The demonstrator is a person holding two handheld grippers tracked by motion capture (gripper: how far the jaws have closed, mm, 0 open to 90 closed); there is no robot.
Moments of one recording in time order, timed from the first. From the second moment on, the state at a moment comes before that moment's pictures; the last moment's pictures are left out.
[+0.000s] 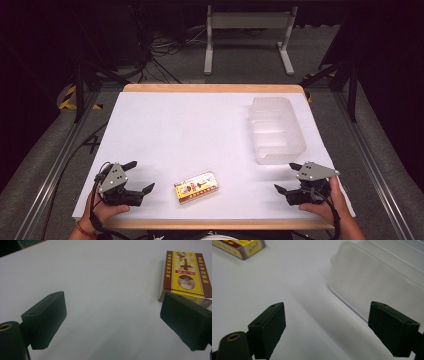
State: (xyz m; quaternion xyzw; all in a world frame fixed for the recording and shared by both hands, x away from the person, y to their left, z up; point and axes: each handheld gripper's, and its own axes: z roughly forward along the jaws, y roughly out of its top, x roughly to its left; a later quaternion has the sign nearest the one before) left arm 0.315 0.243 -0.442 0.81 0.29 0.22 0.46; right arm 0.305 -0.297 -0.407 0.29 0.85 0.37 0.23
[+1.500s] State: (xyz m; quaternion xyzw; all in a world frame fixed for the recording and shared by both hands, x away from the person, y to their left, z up) left arm 0.284 0.258 -0.443 0.80 0.30 0.23 0.46; right arm 0.360 -0.043 -0.386 -0.05 0.96 0.25 0.08
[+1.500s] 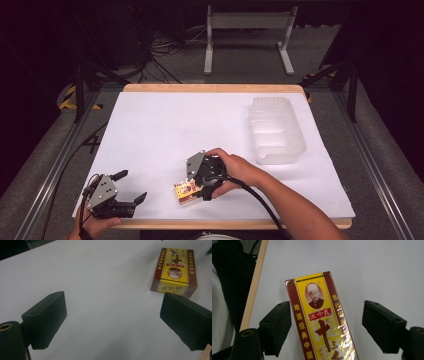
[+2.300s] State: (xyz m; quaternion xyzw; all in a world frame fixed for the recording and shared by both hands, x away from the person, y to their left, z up) left arm 0.281 0.259 -0.444 0.80 0.30 0.23 0.46; right arm 0.363 0.014 -0.421 -0.10 0.98 0.16 0.02
